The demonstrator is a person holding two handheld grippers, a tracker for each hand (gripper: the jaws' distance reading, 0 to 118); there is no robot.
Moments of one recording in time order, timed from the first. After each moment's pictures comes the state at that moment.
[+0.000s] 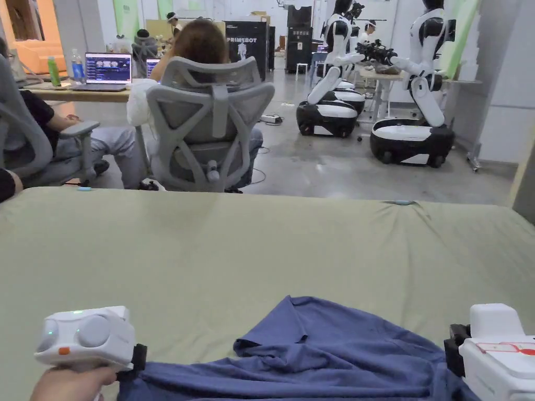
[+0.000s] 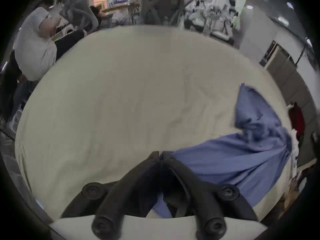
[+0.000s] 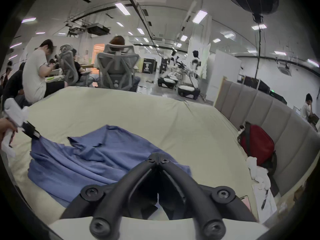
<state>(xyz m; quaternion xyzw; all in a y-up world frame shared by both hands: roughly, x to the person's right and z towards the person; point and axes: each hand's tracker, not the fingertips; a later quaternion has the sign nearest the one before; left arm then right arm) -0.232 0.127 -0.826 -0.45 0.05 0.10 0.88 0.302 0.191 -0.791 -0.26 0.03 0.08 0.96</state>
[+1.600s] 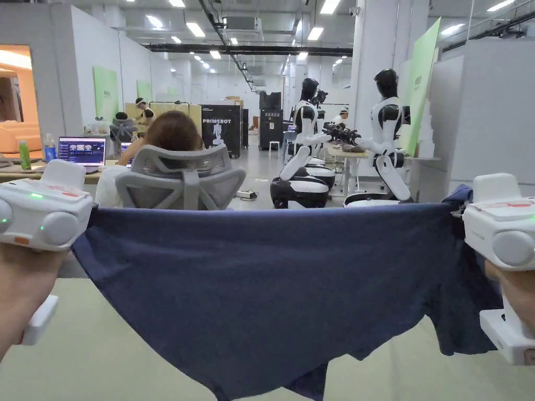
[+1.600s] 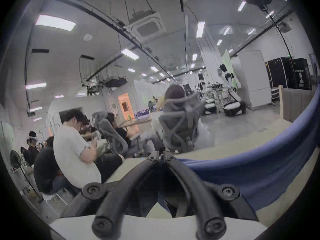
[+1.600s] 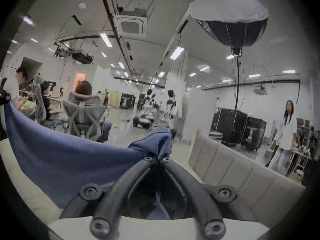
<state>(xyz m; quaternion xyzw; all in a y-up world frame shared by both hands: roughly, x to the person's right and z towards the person) -0.224 0.432 -0.939 -0.06 0.19 -0.15 0.97 0.324 0.423 -0.958 -0.04 -0.05 0.11 0.99</state>
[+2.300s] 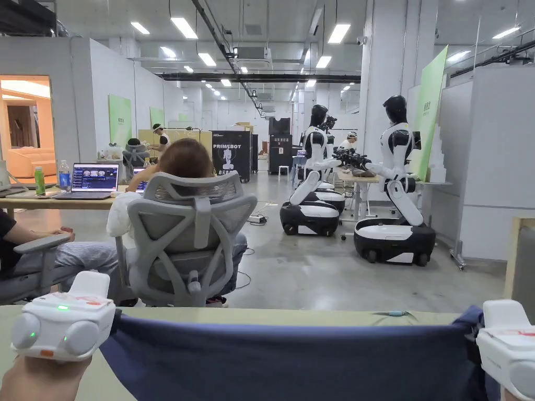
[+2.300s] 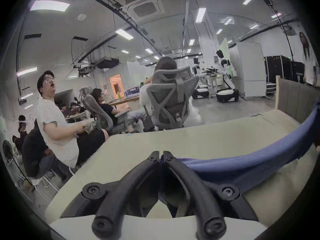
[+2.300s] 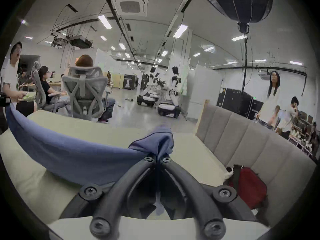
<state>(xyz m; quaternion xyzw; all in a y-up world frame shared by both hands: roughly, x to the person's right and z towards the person) -0.228 0.304 -0.934 -0.17 0.14 -0.08 0.97 0.346 0.279 -0.967 -0.17 -0.03 0.10 0.98</state>
